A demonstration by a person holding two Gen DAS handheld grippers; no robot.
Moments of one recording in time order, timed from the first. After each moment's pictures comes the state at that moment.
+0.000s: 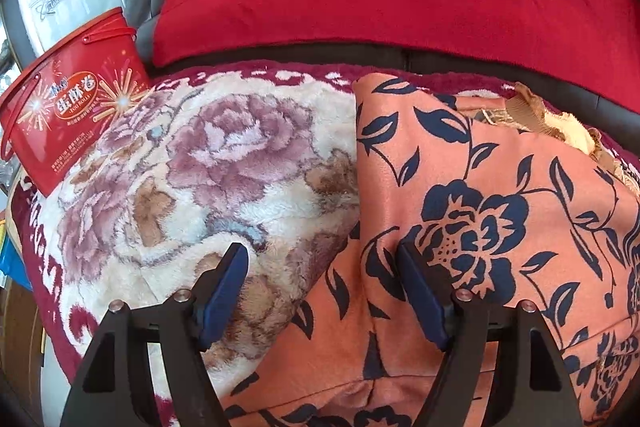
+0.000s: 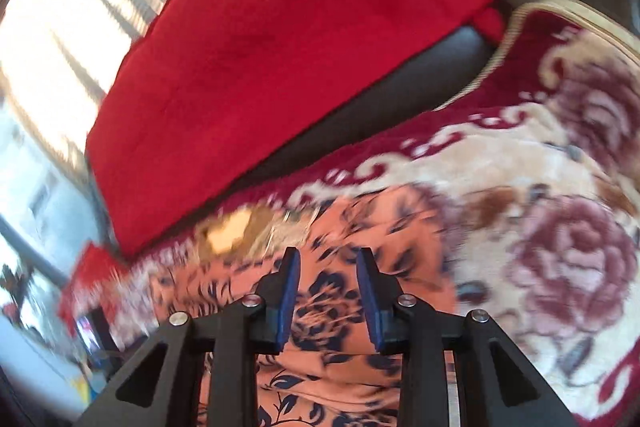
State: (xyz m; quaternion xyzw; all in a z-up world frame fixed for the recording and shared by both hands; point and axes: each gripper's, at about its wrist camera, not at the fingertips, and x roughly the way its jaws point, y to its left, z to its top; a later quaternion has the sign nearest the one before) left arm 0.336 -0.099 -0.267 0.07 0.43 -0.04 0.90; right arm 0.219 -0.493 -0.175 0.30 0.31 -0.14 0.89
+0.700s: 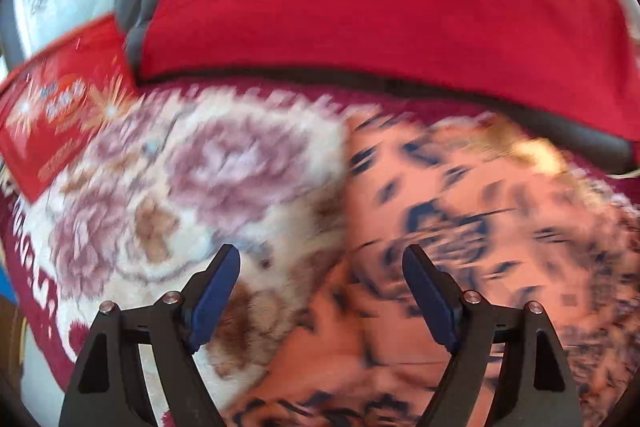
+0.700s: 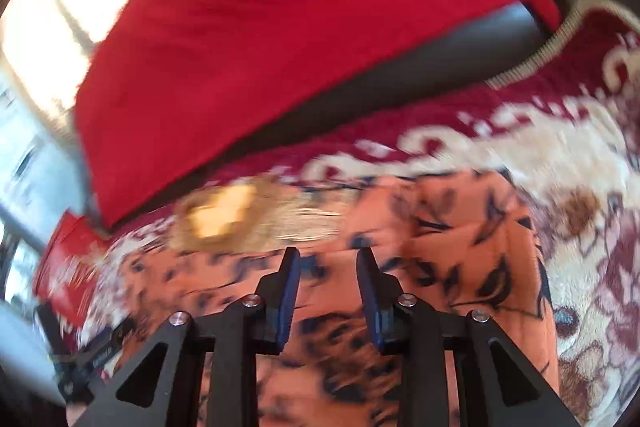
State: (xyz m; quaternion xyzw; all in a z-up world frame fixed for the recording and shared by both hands) left arm 0.321 -0.087 -0.235 0.04 0.39 -0.11 0.91; right arm 0.285 -0.474 -0.213 0.27 0.34 -0.11 0.89
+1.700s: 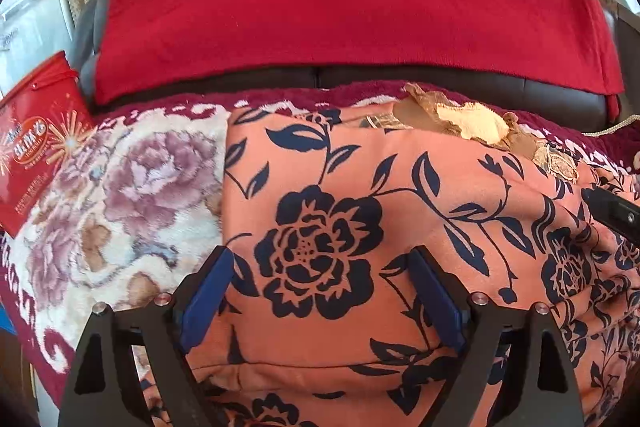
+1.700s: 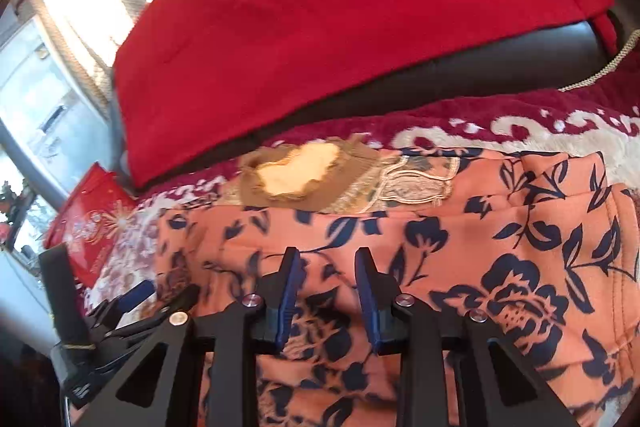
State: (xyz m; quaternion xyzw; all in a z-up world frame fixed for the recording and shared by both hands) left arm 0.315 -0.149 -0.249 0.09 0.41 -0.14 0.90; right arm 0.307 -0.420 -0.222 0.24 0.36 -0.05 0.90
